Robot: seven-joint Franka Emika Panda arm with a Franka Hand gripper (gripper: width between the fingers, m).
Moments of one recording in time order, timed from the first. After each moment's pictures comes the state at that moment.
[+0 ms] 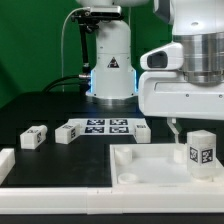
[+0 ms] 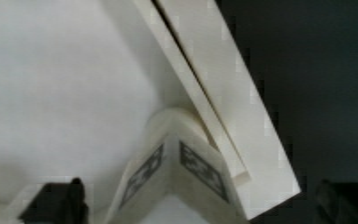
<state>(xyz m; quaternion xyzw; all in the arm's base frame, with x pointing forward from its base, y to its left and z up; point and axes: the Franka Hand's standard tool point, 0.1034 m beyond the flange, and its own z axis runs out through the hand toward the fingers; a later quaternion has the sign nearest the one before) 0.617 0.126 0.080 -0.97 0.23 0.02 0.05</state>
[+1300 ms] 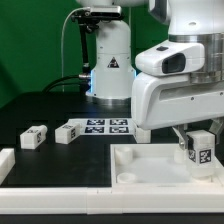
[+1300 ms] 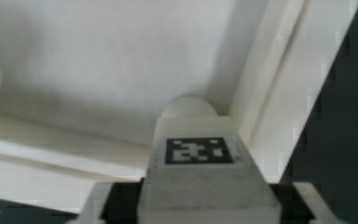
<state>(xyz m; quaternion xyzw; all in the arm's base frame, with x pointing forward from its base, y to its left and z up) 0.619 0.114 0.078 -0.99 -0.13 0.00 0.03</state>
